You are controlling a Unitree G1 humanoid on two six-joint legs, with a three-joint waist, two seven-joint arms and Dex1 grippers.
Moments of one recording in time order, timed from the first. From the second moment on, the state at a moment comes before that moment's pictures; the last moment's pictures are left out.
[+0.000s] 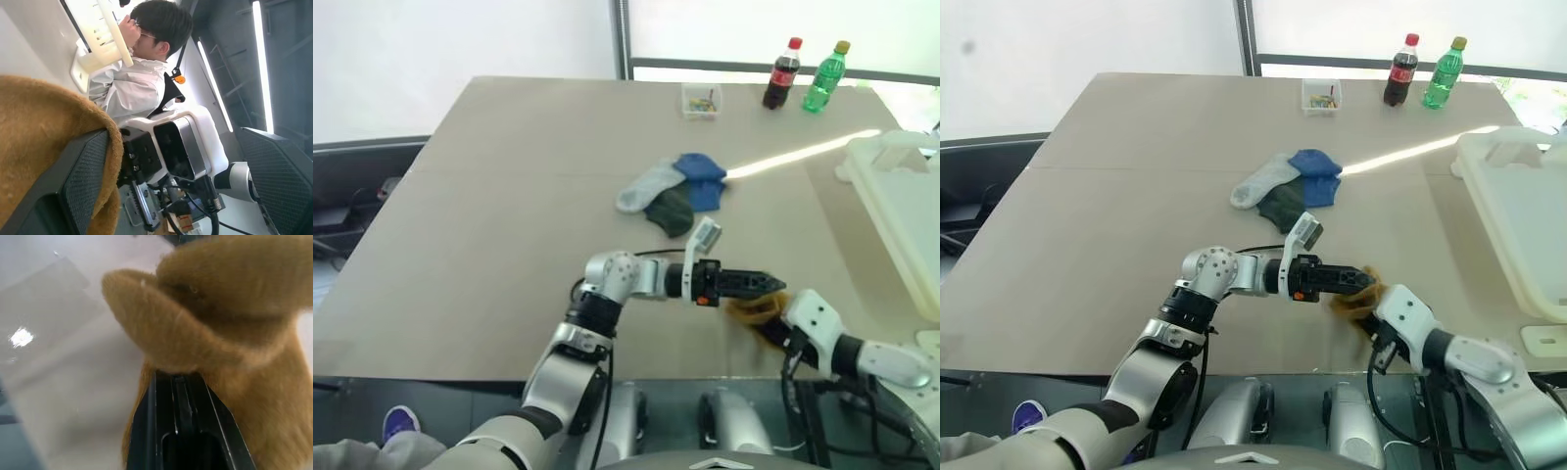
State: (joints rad) left arm -0.70 0.05 -0.14 0.35 -0.84 1.26 -1.00; right arm 0.19 -0.74 0.08 -0.59 0.21 0.49 0.67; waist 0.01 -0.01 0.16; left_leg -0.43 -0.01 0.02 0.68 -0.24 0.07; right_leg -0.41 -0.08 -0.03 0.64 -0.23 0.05
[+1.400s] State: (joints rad) left arm -0.31 0.43 0.15 -0.09 -1.06 1.44 -0.76; right arm 0.03 -0.72 0.22 -0.37 0.17 0.21 0.89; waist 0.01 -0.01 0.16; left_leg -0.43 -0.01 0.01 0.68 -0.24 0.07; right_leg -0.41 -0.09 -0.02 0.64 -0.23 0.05
